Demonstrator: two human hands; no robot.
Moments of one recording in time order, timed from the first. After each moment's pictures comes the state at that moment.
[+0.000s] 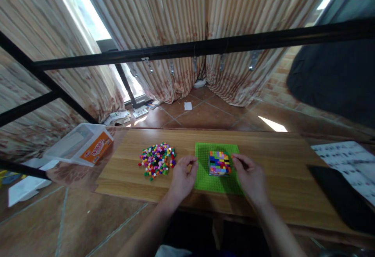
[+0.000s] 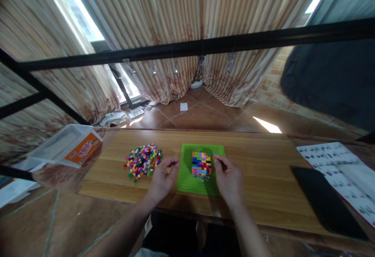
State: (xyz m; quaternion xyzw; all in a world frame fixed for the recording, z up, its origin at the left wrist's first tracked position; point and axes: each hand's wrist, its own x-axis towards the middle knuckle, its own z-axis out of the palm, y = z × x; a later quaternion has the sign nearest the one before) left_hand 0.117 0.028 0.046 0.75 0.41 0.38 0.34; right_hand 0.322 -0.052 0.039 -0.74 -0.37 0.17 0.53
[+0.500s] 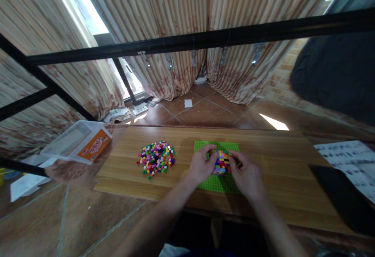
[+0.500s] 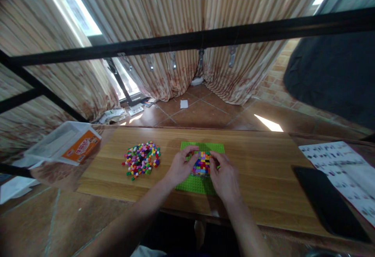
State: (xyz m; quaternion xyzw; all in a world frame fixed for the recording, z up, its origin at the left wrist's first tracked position) left_hand 0.186 0.041 0.058 0.75 0.39 0.31 0.44; right_hand 0.321 -0.045 0.047 -0.75 -0.50 0.06 0.43
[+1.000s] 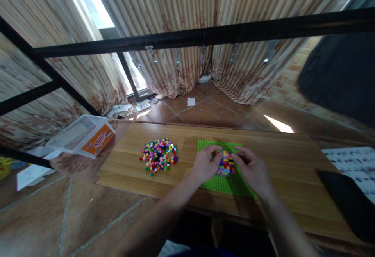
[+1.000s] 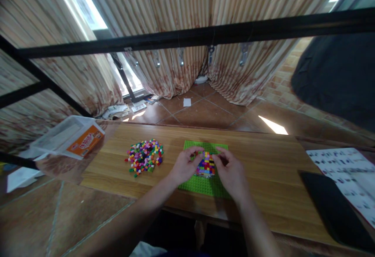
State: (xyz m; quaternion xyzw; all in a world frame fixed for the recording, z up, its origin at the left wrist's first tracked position) left_hand 0.188 0.040 0.060 0.75 0.39 0.31 0.45; right_hand 0.339 -0.035 0.042 -0.72 -0.44 0.20 0.49
